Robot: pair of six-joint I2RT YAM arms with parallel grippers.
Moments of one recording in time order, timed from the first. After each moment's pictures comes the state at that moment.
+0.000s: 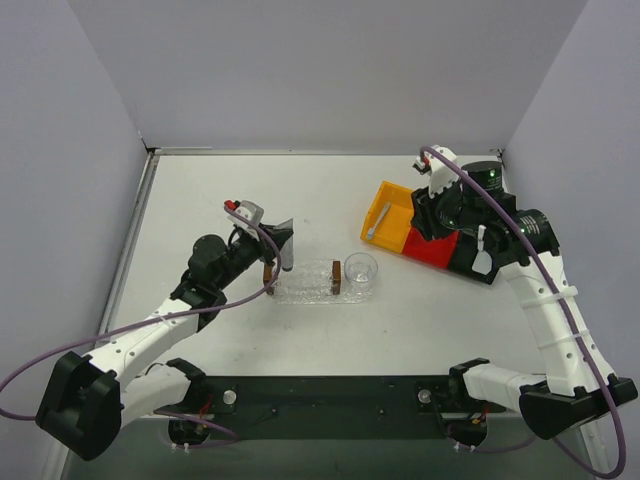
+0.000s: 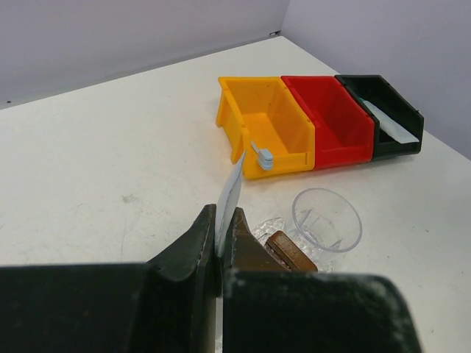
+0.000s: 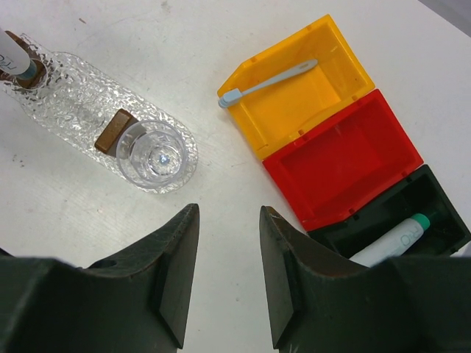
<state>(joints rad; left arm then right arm) -0.52 1.06 0.55 0.53 0.22 -0.23 0.32 1.16 1.43 -0.91 -0.16 -0.23</state>
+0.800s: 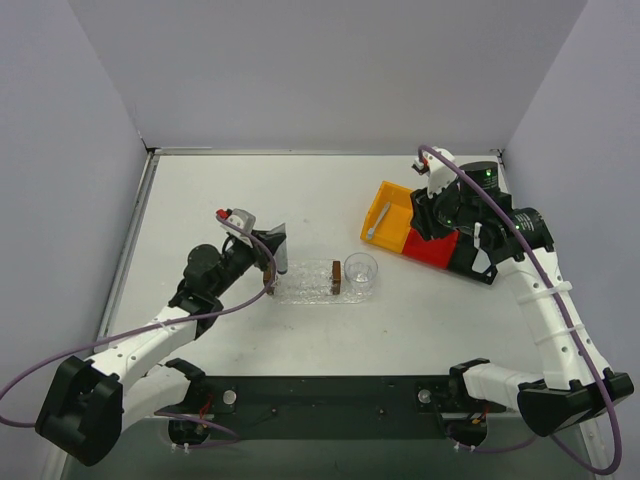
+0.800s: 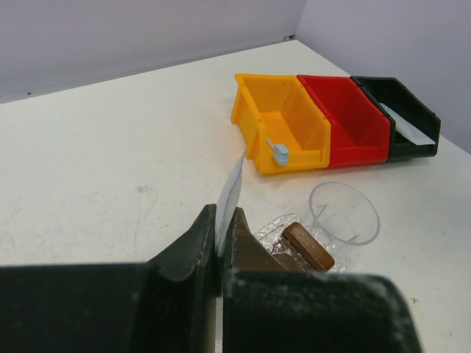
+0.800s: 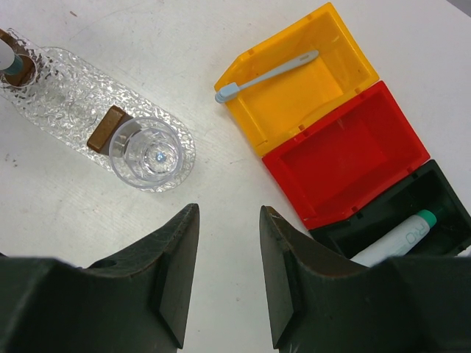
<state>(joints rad) -0.49 1.03 0.46 0.62 0.21 -0.23 0.30 1.17 1.40 -0.89 -0.17 -0.23</state>
